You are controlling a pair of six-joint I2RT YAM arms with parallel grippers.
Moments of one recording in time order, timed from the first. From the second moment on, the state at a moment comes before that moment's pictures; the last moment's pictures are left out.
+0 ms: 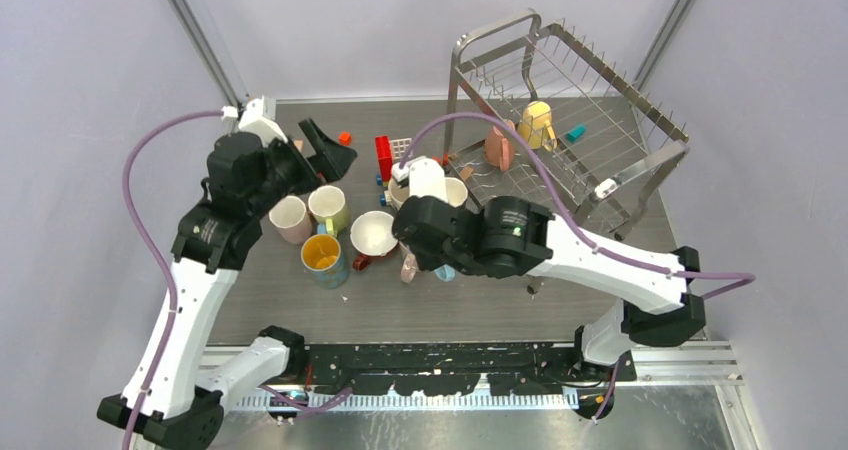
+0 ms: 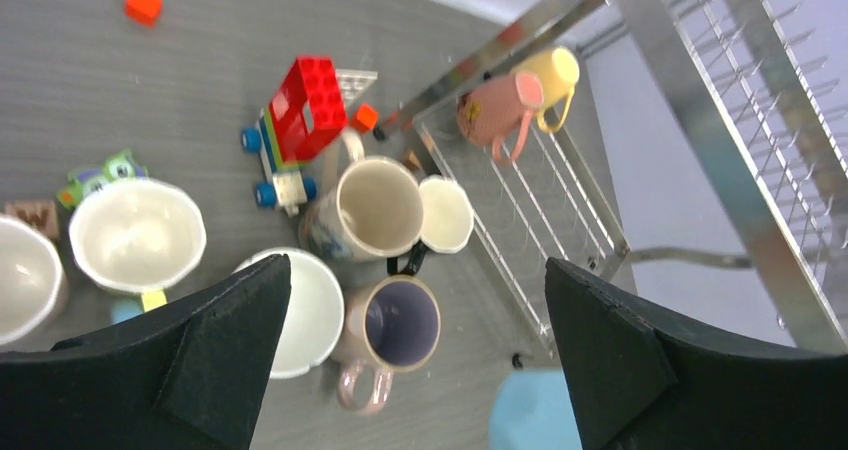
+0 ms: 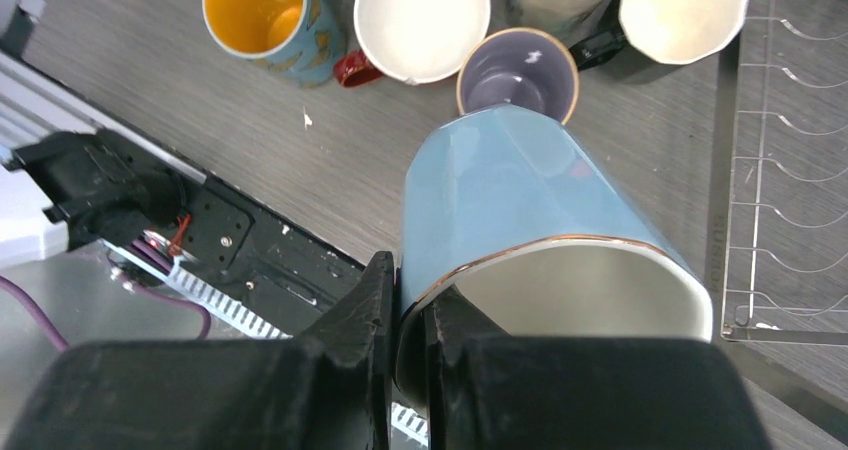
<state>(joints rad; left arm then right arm) -0.34 0.92 1.28 -0.67 0.06 -0.62 1.34 1.54 1.89 -1.20 0.52 0.68</state>
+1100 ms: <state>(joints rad) -0.32 1.18 1.83 -0.73 0.04 -0.54 1.37 2.07 1.90 -1.00 0.27 0.60</state>
